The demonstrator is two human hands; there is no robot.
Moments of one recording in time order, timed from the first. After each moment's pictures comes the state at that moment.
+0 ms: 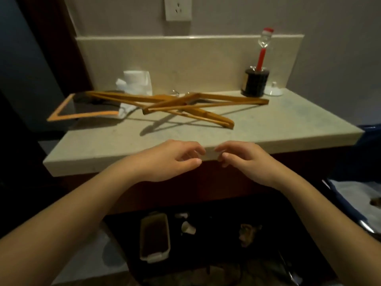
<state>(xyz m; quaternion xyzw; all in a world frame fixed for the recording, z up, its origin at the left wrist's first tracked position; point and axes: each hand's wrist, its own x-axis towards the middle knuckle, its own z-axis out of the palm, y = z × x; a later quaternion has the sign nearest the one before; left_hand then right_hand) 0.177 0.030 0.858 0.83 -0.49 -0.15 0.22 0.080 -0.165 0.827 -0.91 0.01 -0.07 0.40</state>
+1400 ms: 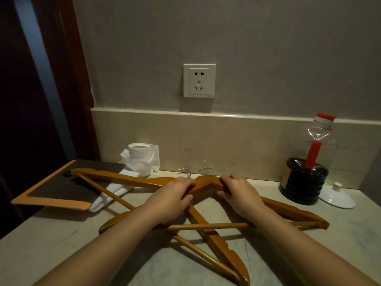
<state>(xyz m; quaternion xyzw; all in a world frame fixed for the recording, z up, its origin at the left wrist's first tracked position) 0.374 -0.112 0.864 0.94 -0.26 0.00 0.23 0.381 -0.309 0.828 -0.98 -0.02 -0.13 0.14</state>
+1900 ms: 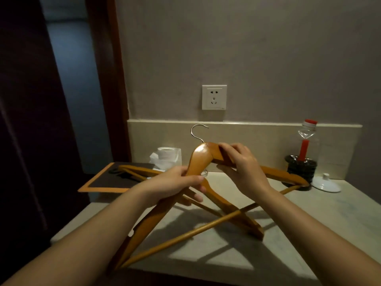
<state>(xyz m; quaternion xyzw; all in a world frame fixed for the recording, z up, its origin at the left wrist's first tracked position) 0.285 -0.019 0.930 0.80 -0.25 -0.20 0.51 0.284 -0.228 0.900 -0.91 -0.13 -0.35 0.18</state>
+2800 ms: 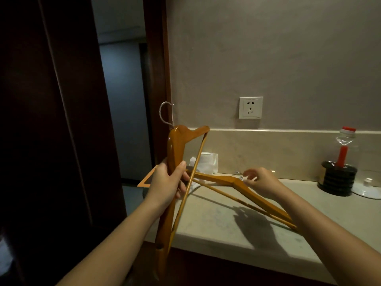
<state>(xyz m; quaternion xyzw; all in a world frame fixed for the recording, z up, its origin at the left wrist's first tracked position) 0.230 0.094 0.926 0.75 -0.15 0.14 0.63 0.278 -0.166 0.903 -0.95 0.00 -0.12 0.30</state>
